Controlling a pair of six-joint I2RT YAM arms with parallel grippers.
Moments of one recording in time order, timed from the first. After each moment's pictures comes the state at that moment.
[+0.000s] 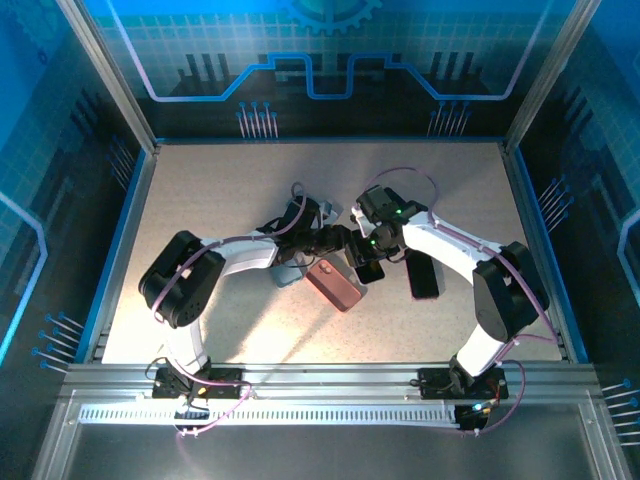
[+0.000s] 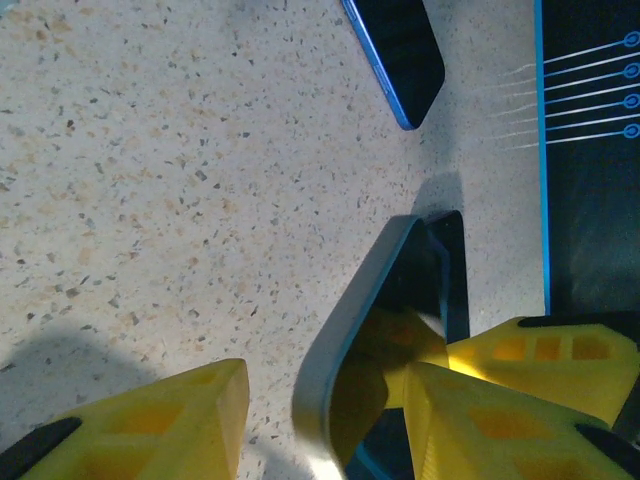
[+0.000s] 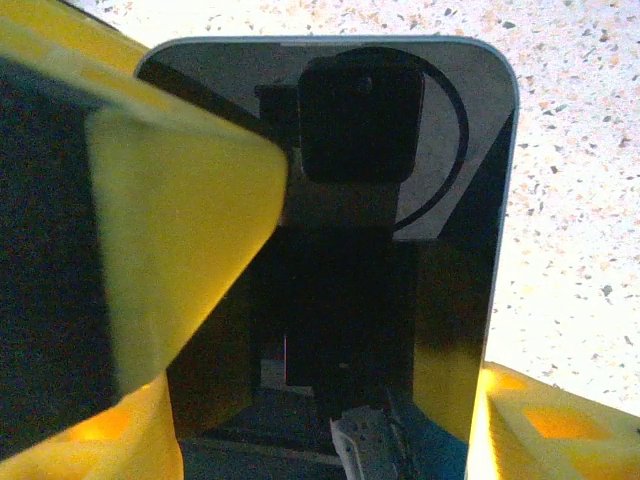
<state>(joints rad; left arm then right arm) -0.59 1.83 1.02 0.13 0.40 -0.89 0.56 1.67 1.19 -0.77 -0.12 0.21</state>
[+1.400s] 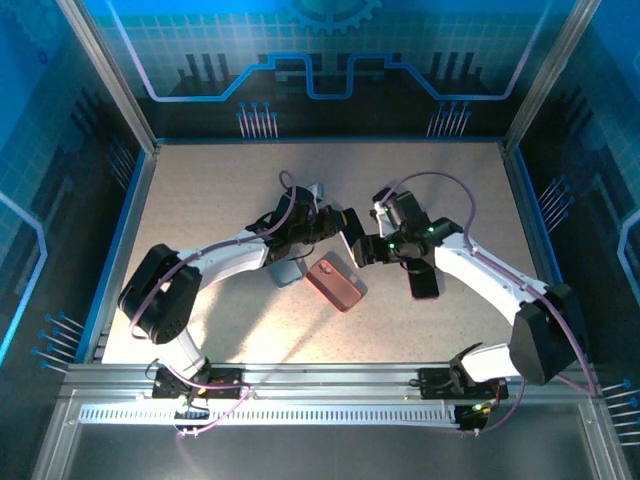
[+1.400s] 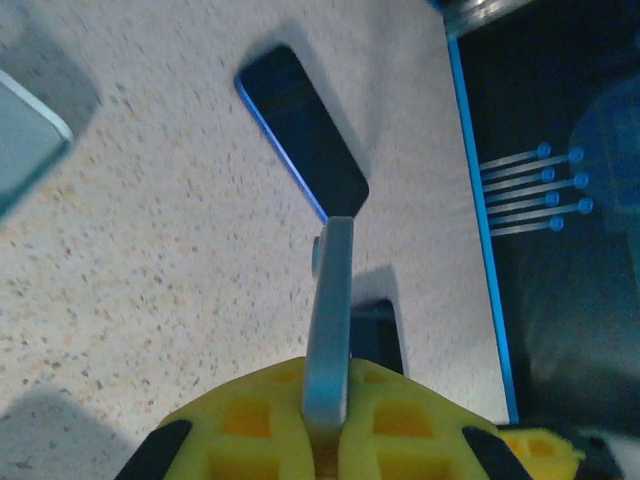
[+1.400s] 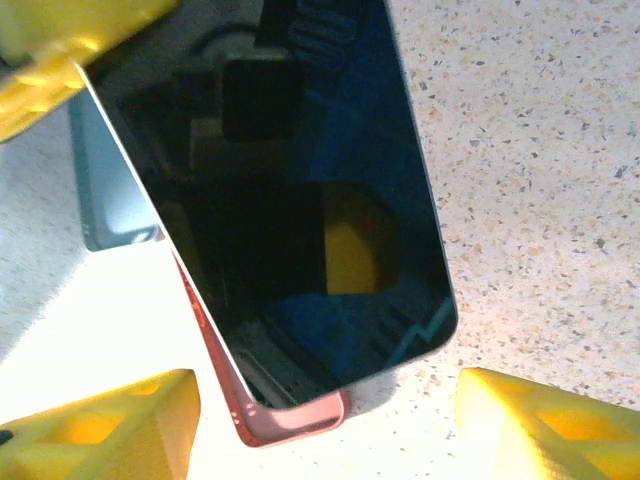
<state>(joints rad) -0.60 1.67 1.03 0.13 0.20 -0.93 0.50 1.37 0.99 -0.62 -0.22 0.37</state>
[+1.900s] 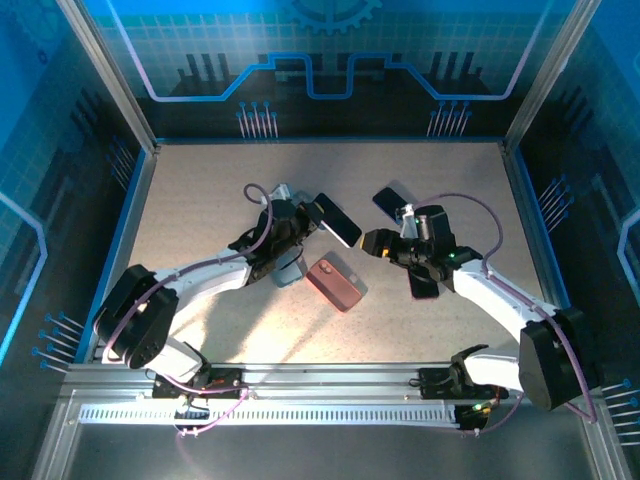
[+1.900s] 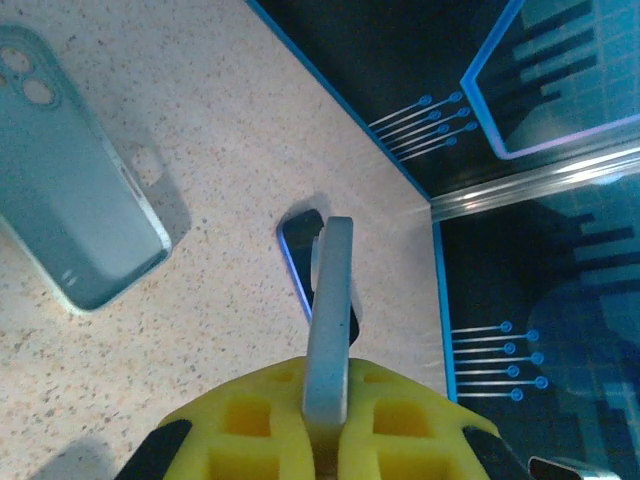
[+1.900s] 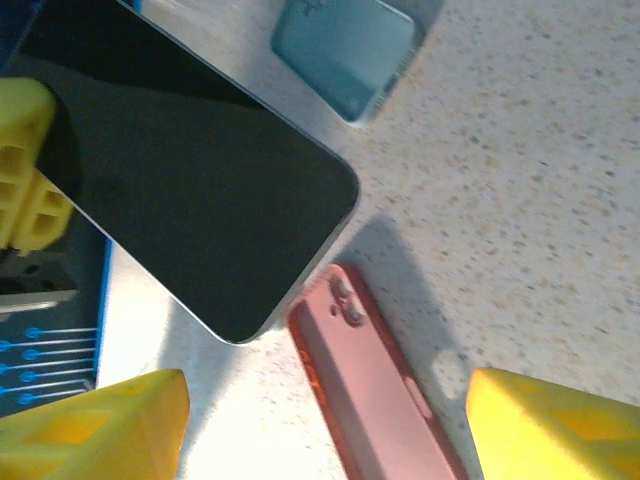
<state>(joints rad) -0.61 1.50 0.83 0.32 -0.11 -1.14 0.35 1.24 0.68 -0.12 -0.48 0.71</state>
